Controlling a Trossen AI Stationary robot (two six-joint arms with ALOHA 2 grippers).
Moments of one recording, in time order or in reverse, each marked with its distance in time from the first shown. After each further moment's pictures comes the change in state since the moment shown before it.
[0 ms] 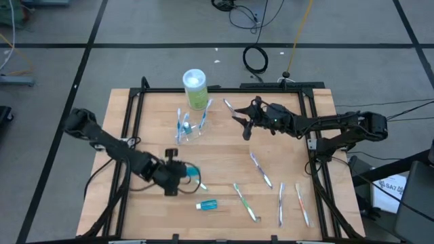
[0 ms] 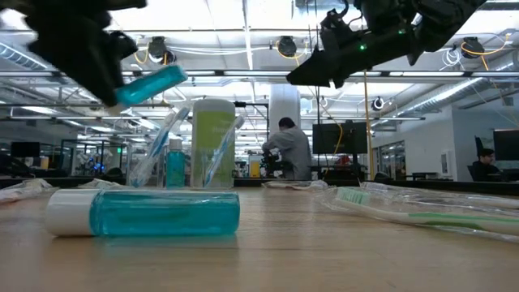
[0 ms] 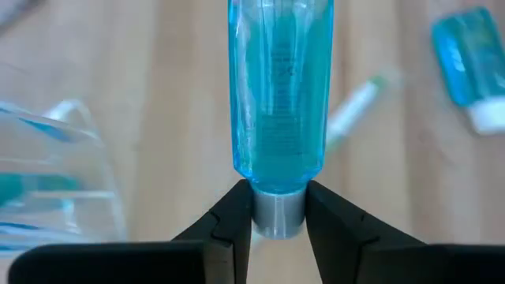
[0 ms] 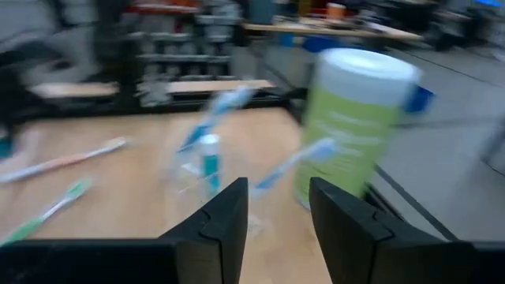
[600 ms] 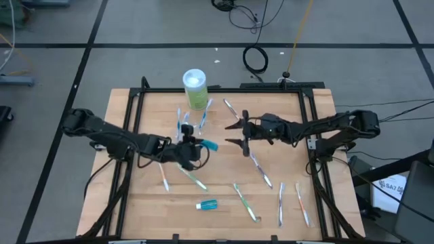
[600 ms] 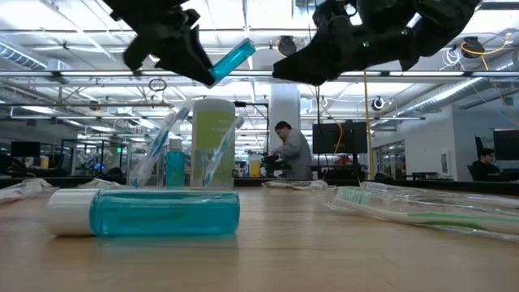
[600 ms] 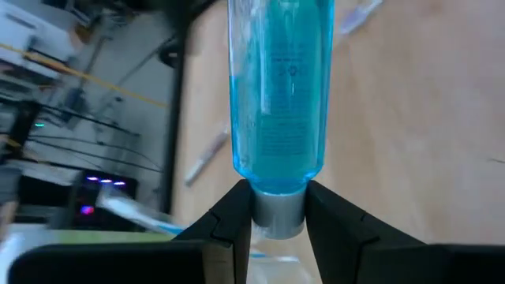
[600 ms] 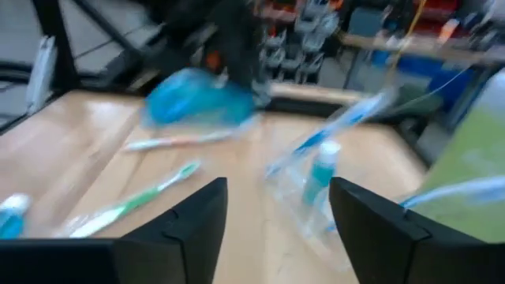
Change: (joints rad) left arm 0.269 -0.009 0.000 0.386 -0.226 0.757; right arm 0.127 0.112 0.000 0.116 -0.169 -0.059
